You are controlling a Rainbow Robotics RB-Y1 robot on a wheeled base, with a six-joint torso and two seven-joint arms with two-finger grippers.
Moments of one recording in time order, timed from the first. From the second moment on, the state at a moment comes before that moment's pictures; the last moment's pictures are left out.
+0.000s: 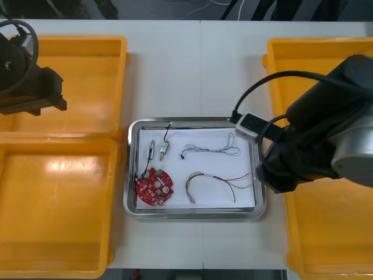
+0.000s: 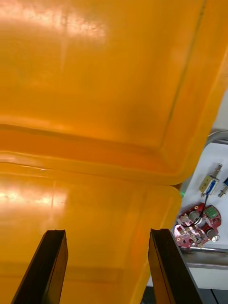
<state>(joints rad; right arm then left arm) -0.61 -0.76 0.47 -2.39 -0.84 1.92 1.39 -0.66 0.93 -0.08 -1.96 1.02 1.91 -0.75</state>
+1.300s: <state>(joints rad) -0.68 -0.44 0.99 -2.11 -0.52 1.80 1.76 -0.24 0.98 0.27 -2.14 1.11 1.91 -1.06</state>
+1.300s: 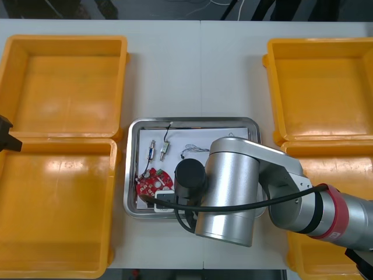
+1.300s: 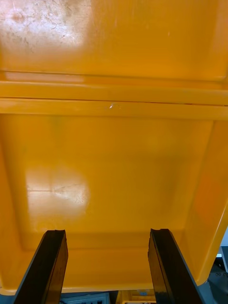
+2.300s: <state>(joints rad) -0.59 -0.38 1.10 -1.97 -0.33 1.67 1.76 -0.24 0.98 0.27 -2.15 1.11 1.91 -1.06</state>
